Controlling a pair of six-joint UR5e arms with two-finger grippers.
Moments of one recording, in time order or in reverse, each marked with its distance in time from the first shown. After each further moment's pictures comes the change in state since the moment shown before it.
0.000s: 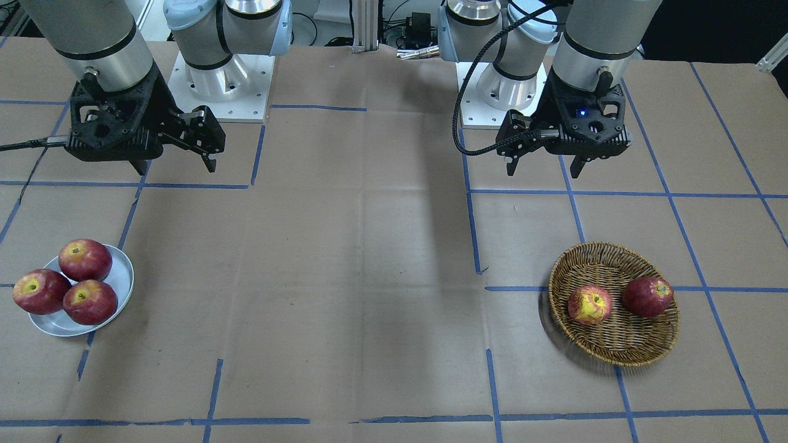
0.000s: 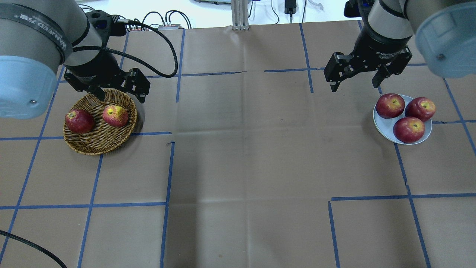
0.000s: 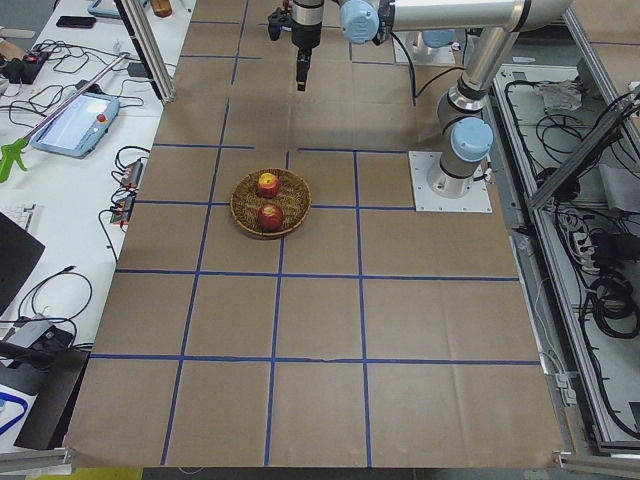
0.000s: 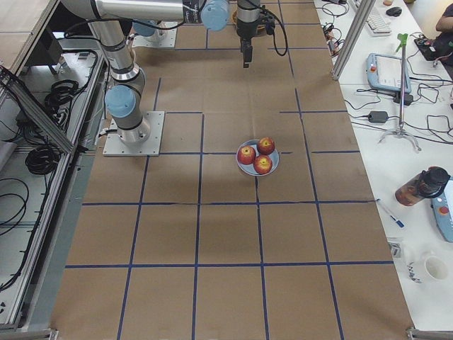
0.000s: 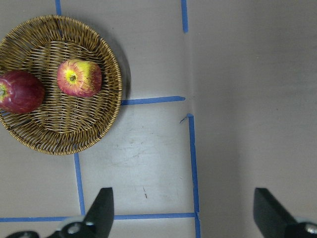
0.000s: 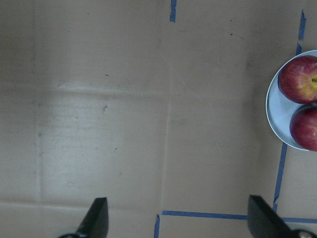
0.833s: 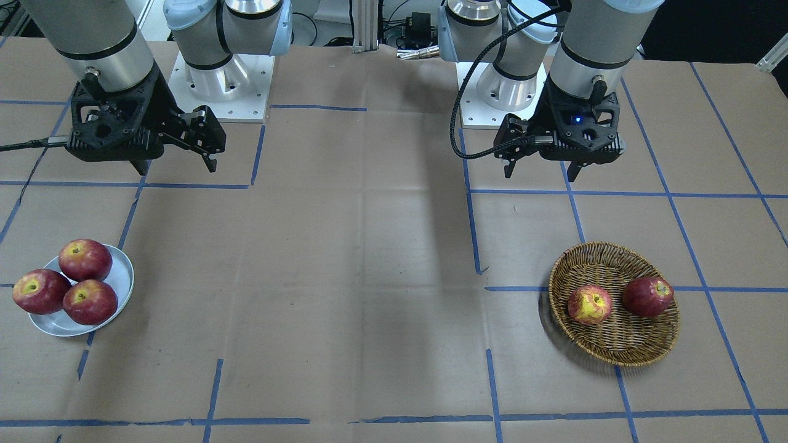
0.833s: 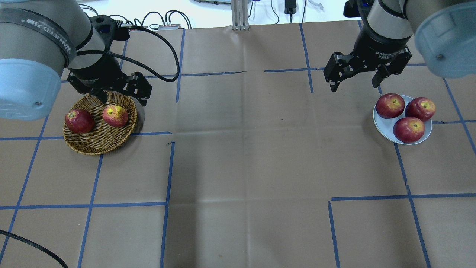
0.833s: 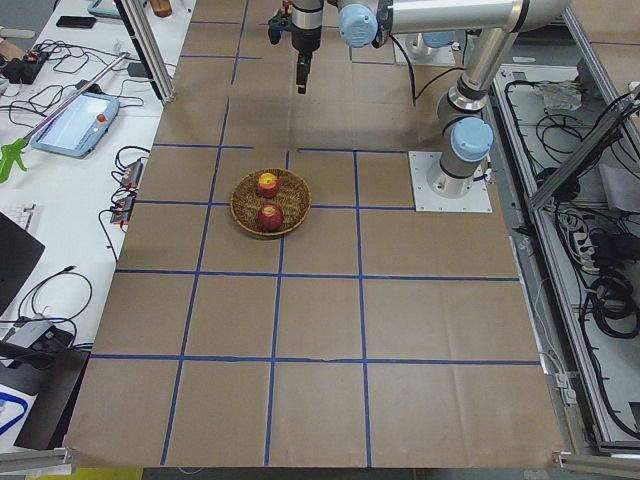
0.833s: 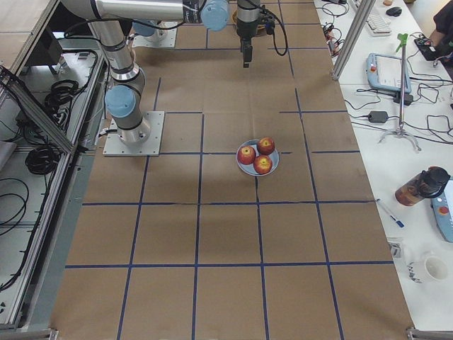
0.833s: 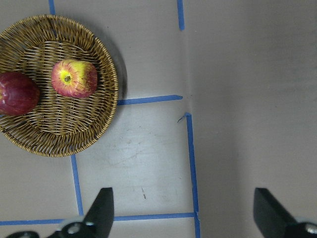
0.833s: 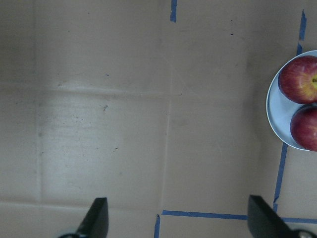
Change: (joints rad) left arm 0.002 -0.004 -0.015 0.005 -0.001 0.026; right arm 0.002 0.000 0.000 0.000 0.000 0.000
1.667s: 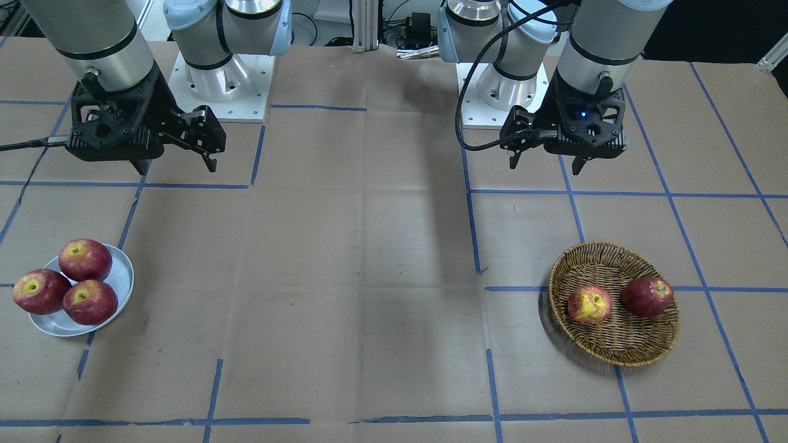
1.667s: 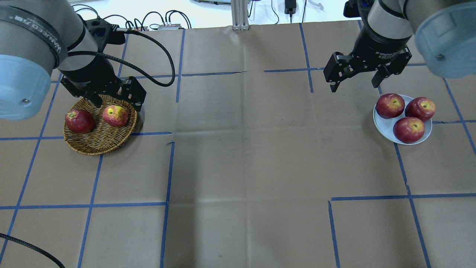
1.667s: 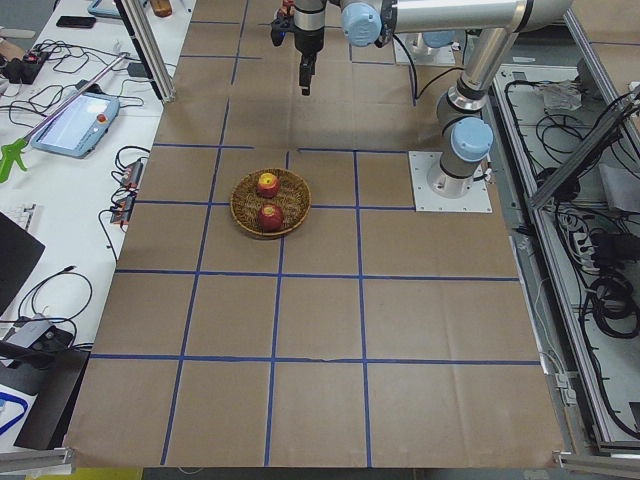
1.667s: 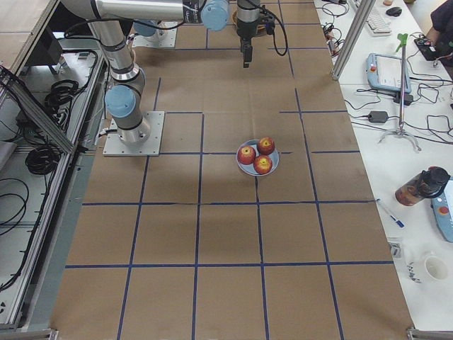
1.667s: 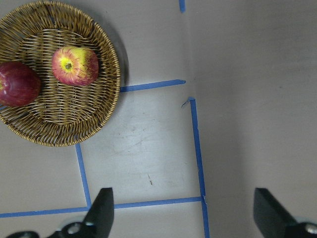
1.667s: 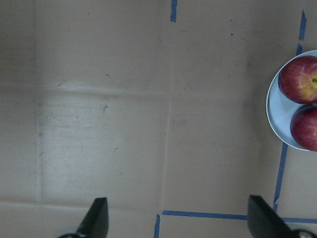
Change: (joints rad) left arm 0.019 0.010 0.005 -0.060 -0.001 0.058; right arm 0.000 0.000 0.000 0.000 0.000 0.000
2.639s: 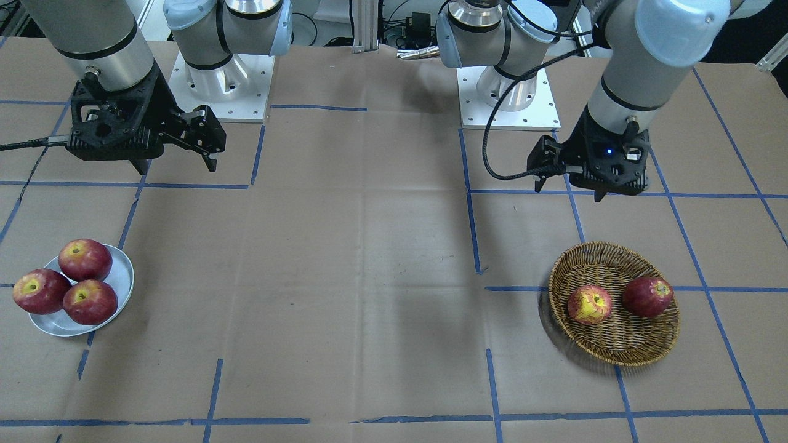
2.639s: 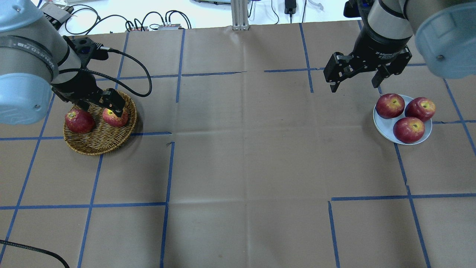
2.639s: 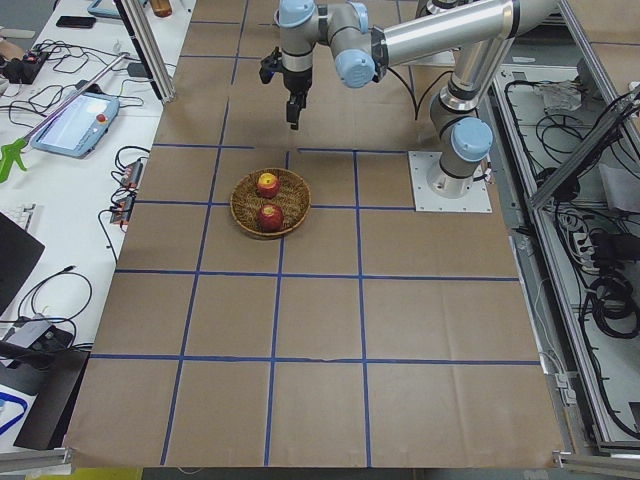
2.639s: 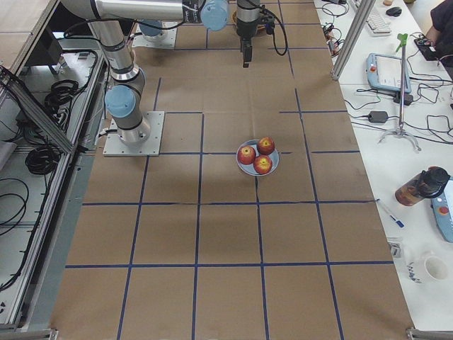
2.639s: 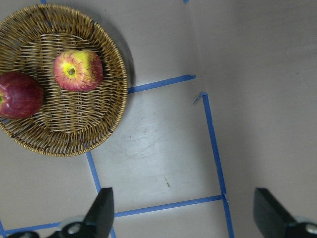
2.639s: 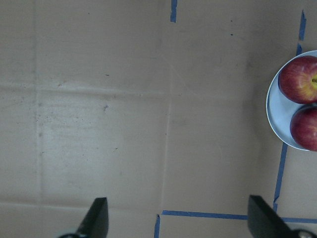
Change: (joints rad) left arm 0.187 -0.089 -0.140 0.257 -0.002 0.234; right arm 0.000 0.000 0.000 0.000 0.000 0.000
